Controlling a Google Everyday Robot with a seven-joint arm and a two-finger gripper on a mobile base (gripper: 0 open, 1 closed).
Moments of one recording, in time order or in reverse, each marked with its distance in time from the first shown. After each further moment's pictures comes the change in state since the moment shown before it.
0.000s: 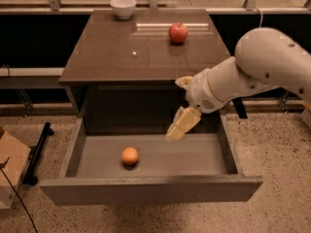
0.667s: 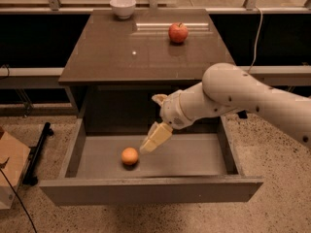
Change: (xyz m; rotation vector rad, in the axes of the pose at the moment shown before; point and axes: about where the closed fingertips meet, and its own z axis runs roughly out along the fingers) arm -0.009 0.015 0.092 -0.058 -0.126 0.027
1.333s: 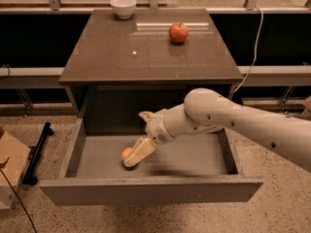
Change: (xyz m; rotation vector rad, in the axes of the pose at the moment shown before) arm 0.020 0.019 0.078 -0.065 -0.075 0.069
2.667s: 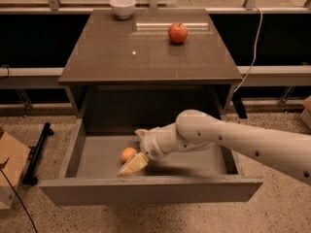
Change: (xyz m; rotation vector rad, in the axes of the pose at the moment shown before) arm 0.039 0.018 0.057 -0.046 -0.029 0.139
